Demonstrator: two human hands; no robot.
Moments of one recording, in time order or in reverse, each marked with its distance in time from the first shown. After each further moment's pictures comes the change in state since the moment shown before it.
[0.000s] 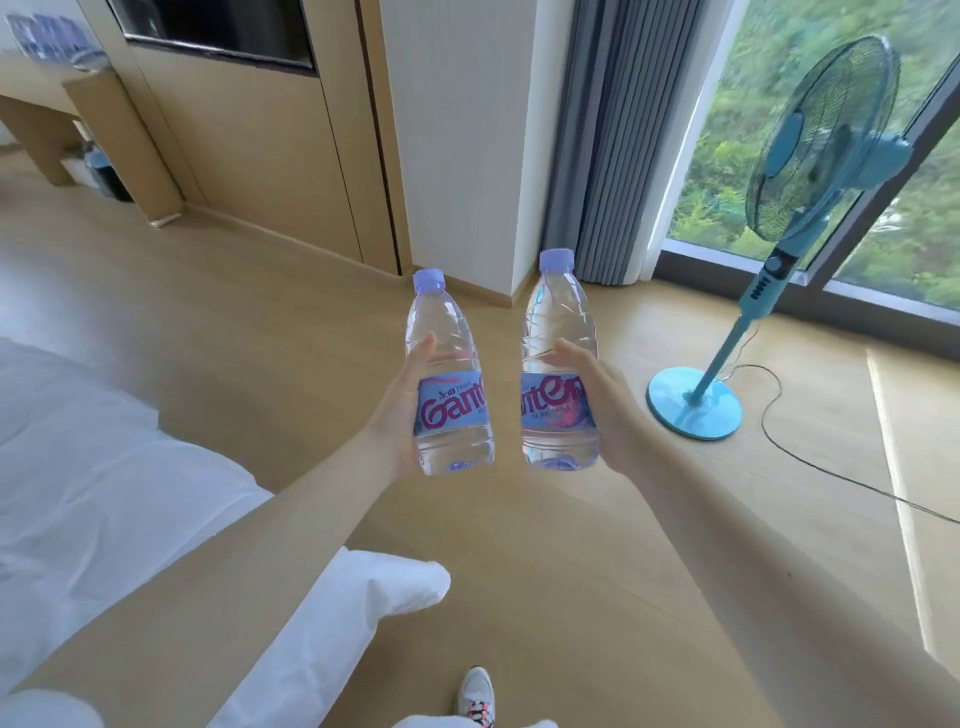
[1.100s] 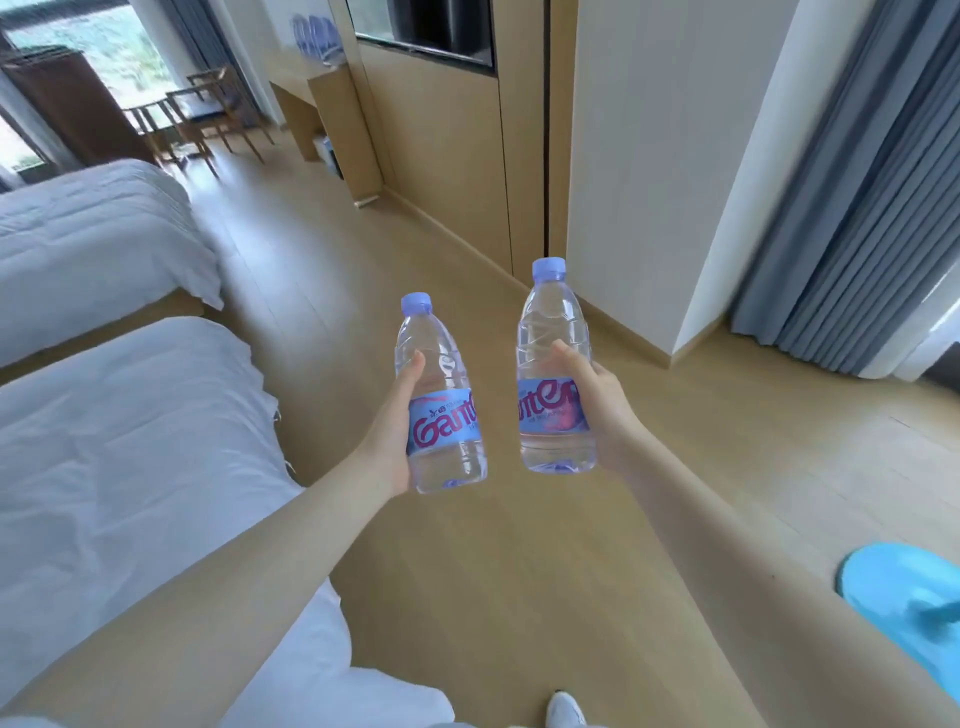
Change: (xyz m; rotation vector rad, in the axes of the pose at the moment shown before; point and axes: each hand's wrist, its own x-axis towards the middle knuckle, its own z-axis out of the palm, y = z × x) left_hand 0.287 0.157 -0.022 -0.121 0.678 0.064; right_hand 0.414 -0.110 0.034 -0.002 -0.512 0.102
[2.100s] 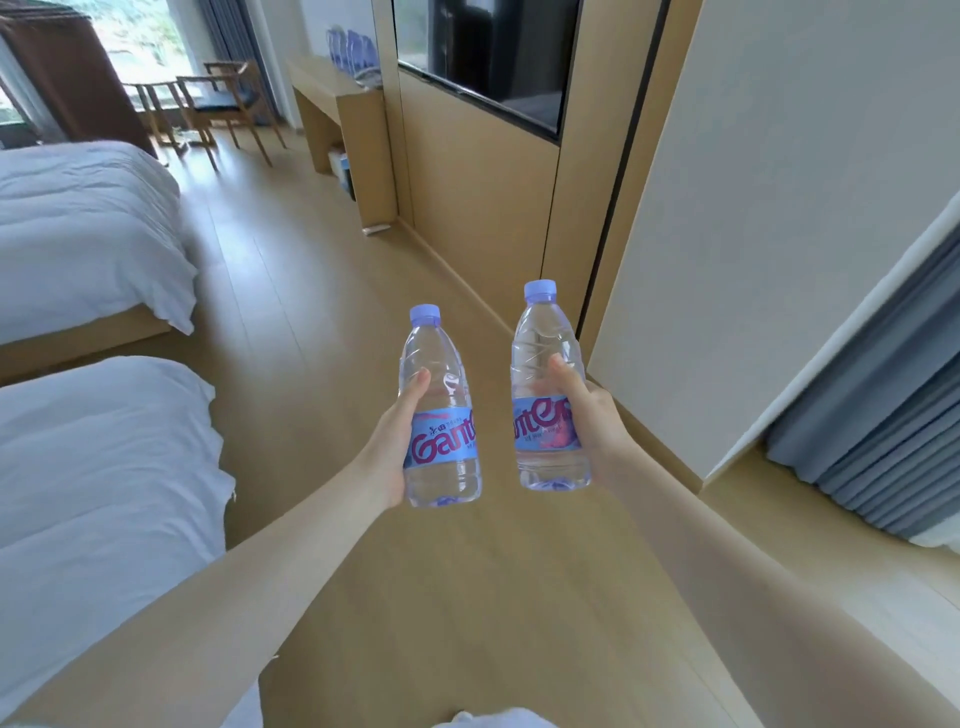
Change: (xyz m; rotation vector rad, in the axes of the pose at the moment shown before) left_hand 0.270 0.215 -0.073 -0.057 -0.011 0.074; right_hand 0.338 -0.080 0.125 -0.216 0.008 0.013
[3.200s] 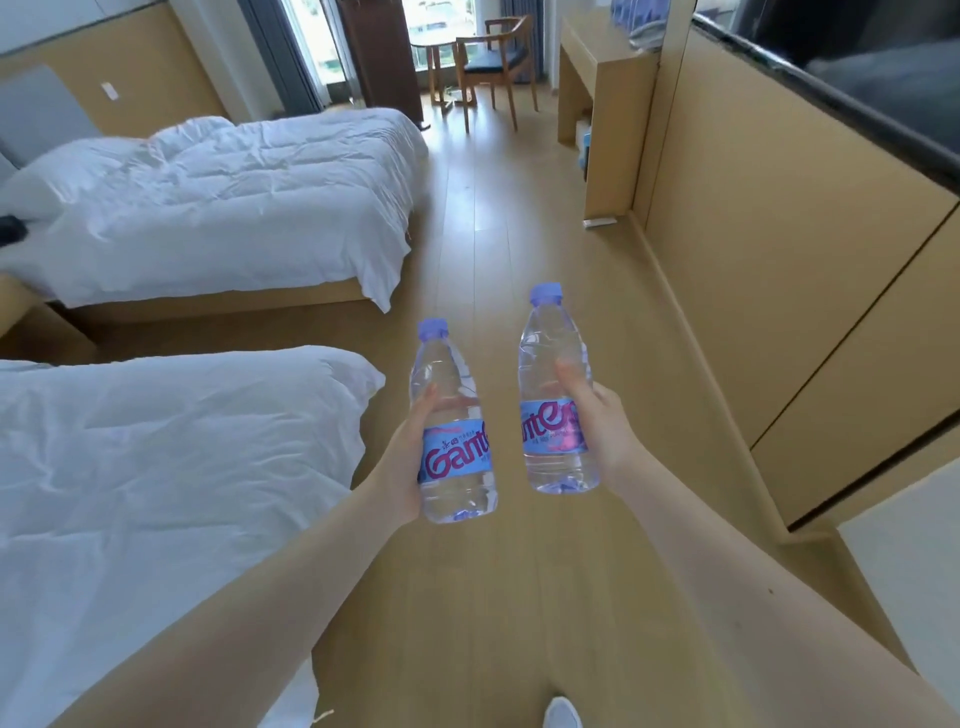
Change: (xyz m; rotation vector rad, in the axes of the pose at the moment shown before) left_hand 0.275 0.198 -0.127 -0.277 0.279 0.120; right_hand 0.417 -0.098 0.188 -0.060 -0.526 0.093
